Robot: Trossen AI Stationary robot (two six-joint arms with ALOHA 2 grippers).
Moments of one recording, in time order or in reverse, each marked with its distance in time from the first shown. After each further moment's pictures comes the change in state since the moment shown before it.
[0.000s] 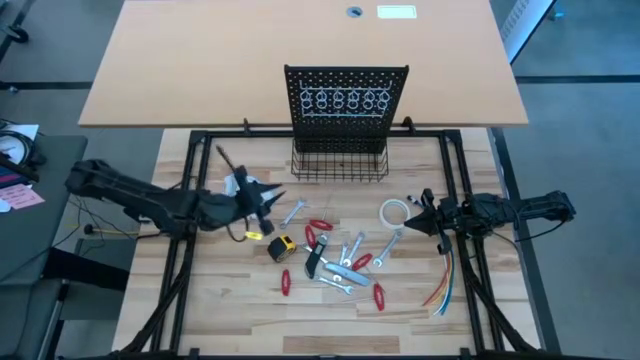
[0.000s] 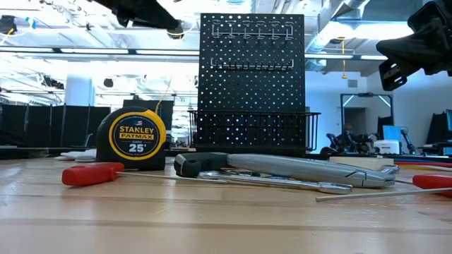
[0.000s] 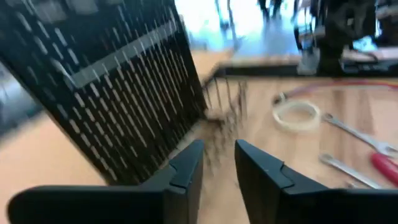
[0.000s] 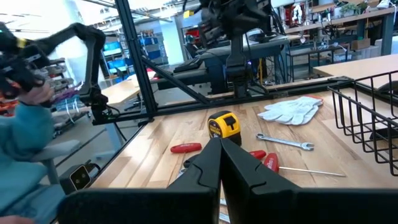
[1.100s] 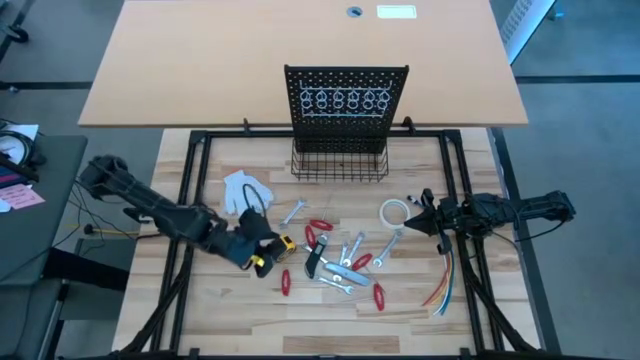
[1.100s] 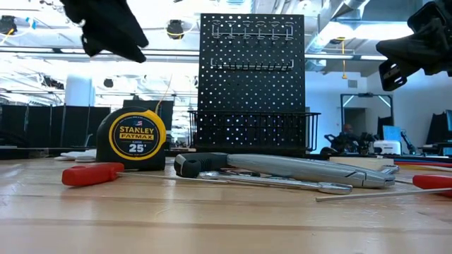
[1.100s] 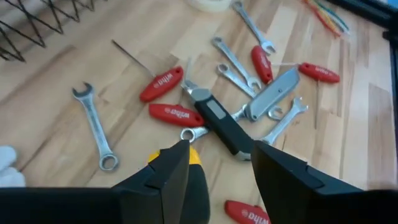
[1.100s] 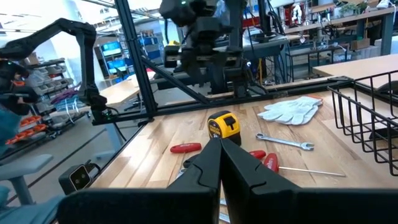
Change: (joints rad) left arm -0.232 0.172 0.104 -0.391 0.237 -0.762; right arm 0.000 0.000 0.000 0.000 0.000 0.000
